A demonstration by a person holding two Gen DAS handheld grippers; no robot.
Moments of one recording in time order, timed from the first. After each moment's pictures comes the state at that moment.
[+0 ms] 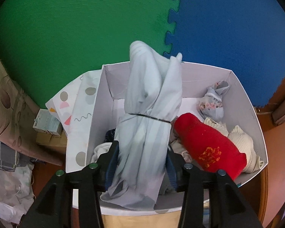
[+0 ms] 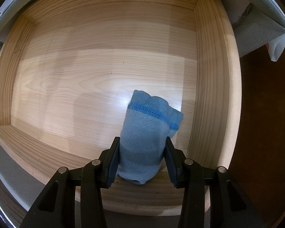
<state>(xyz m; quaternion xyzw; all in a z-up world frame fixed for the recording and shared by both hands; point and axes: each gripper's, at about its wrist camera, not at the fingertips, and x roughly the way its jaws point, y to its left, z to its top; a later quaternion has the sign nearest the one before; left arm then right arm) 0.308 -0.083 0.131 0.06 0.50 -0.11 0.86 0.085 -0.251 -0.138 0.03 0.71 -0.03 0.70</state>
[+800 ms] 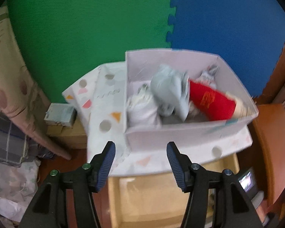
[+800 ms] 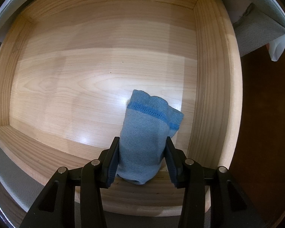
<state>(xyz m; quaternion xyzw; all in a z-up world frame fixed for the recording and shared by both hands) 0.205 -0.016 0.146 0.07 0.48 -0.11 0.87 0.090 -0.246 -0.138 0.02 0.72 -0.03 0.69</state>
